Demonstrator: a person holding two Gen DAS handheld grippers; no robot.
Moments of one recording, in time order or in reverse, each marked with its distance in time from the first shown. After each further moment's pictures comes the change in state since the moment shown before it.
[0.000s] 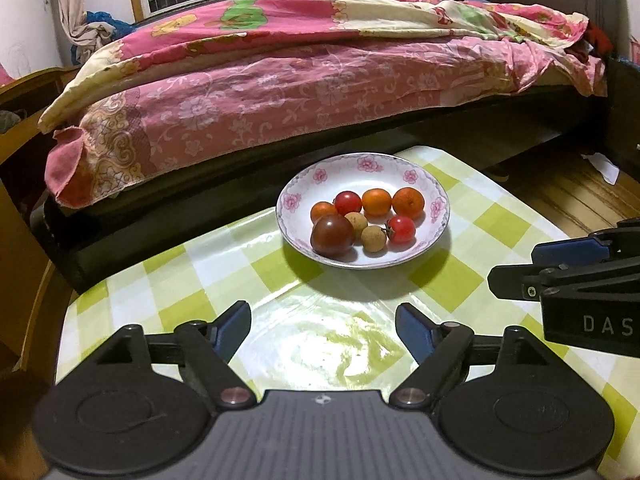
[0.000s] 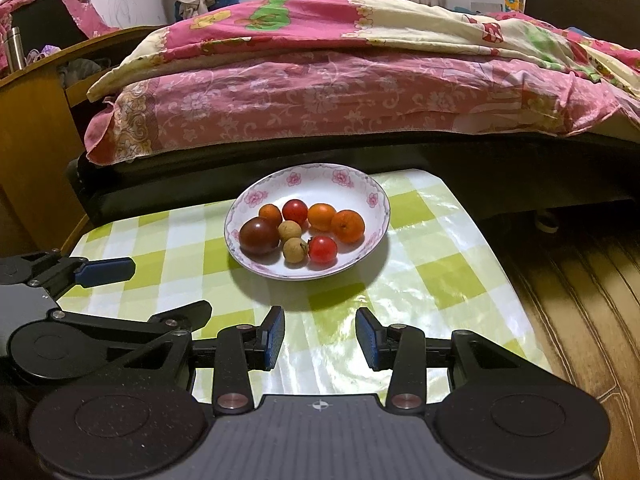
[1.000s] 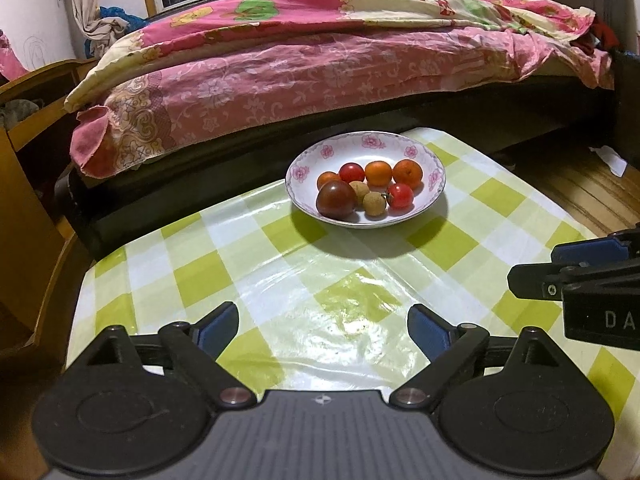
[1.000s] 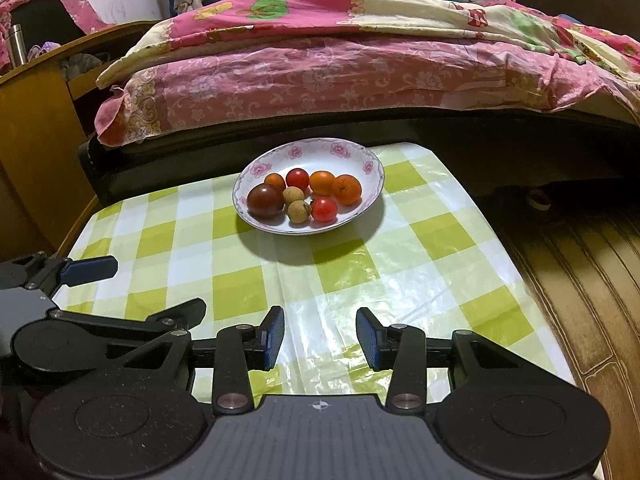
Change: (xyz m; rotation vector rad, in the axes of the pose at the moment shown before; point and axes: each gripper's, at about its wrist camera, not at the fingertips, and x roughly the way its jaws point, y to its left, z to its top) left arm -0.024 -0.010 -0.030 -0.009 0.017 0.046; right arm -0.026 0.005 -0.028 0.028 0.027 -0.012
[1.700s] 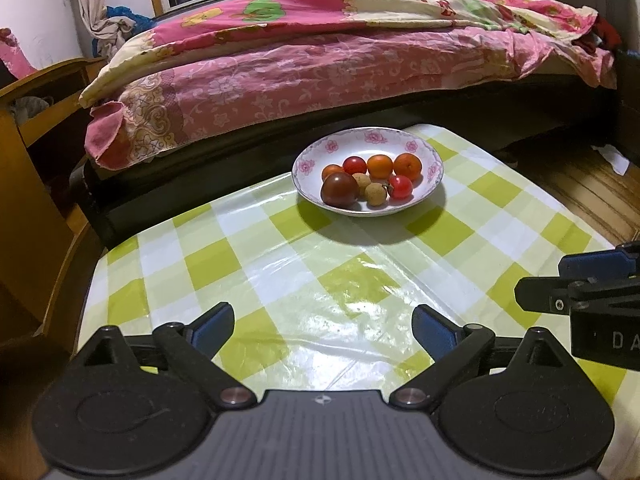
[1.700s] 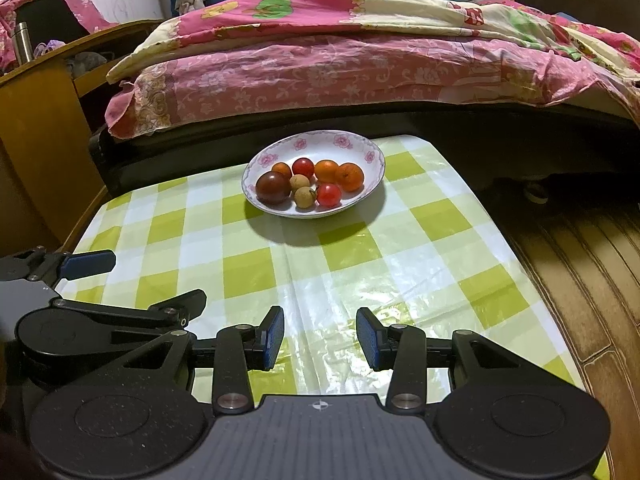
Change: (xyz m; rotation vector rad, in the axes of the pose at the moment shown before) left arm -0.019 -0.002 -0.011 -0.003 0.004 0.019; right arm -0.016 0.006 -0.016 0.001 0.002 0.002
